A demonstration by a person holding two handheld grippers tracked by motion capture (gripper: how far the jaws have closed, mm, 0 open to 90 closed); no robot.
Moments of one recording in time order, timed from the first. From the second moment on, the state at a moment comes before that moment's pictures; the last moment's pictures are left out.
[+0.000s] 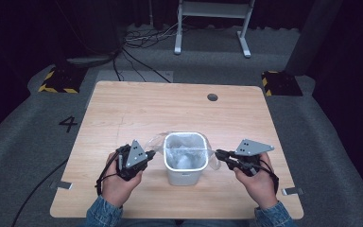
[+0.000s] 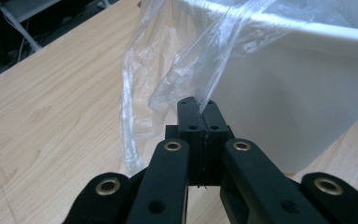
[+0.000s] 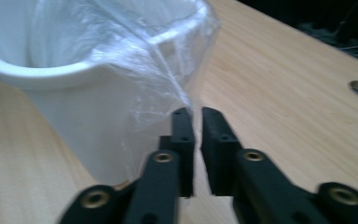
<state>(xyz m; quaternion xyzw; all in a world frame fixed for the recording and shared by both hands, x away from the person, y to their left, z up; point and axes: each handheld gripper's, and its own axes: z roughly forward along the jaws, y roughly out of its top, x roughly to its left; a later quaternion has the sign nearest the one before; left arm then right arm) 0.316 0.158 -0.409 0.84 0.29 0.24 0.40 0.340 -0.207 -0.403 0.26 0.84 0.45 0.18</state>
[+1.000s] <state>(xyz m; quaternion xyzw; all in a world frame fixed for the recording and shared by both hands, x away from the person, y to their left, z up) 0.308 0.171 -0.407 0.82 0.31 0.23 0.42 0.287 -0.245 -0.389 0.32 0.80 0.45 0.23</state>
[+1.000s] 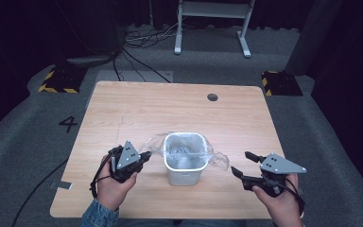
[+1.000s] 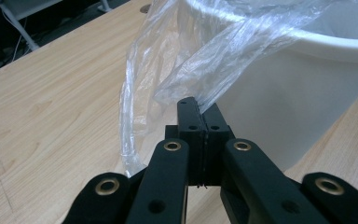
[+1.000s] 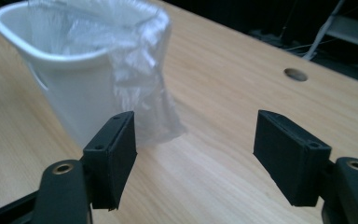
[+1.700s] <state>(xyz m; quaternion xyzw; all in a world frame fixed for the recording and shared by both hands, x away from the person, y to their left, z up) 0.286 0.172 -0.379 0.79 0.32 0.27 0.45 0.306 -0.213 -0.355 0.25 0.80 0.49 0.24</state>
